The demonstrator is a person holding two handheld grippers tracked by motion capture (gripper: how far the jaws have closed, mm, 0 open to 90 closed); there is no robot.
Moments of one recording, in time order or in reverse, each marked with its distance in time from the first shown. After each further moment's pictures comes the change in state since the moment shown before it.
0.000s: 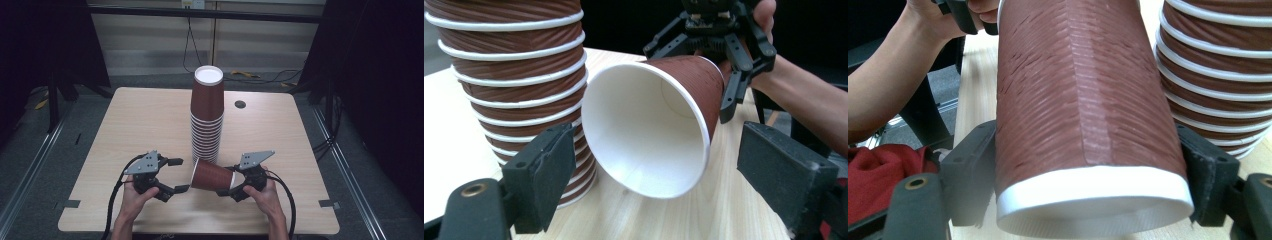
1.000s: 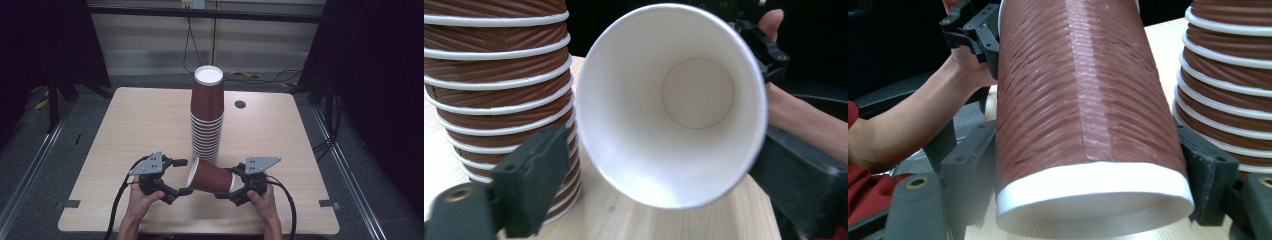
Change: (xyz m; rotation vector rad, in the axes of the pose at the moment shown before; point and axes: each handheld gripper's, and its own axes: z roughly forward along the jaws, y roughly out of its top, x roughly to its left) left arm 0.001 -0.005 0.015 -0.036 -0.022 -0.027; right arm 0.007 -0.010 0.000 -0.186 0.057 -0.029
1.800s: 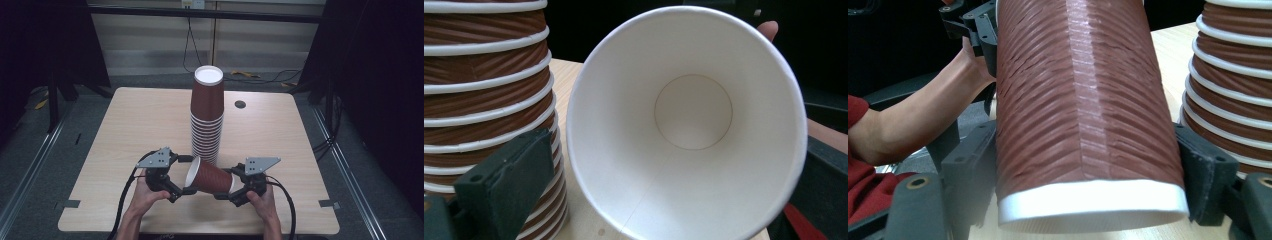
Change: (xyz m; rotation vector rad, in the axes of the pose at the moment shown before) left arm 0.005 0.014 0.014 0.003 -0.090 -0.003; right arm 0.002 0.002 0.001 -0.004 0.020 -0.017
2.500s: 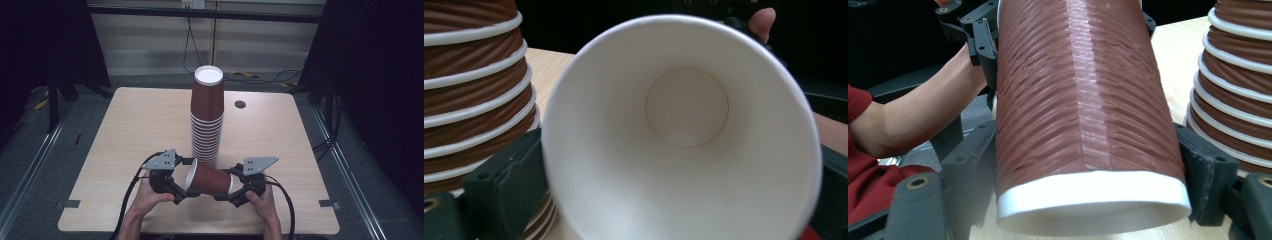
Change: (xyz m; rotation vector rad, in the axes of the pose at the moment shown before) left arm -0.005 0.002 0.011 0.041 -0.008 0.016; right arm -0.001 0.001 0.003 0.021 0.020 -0.011
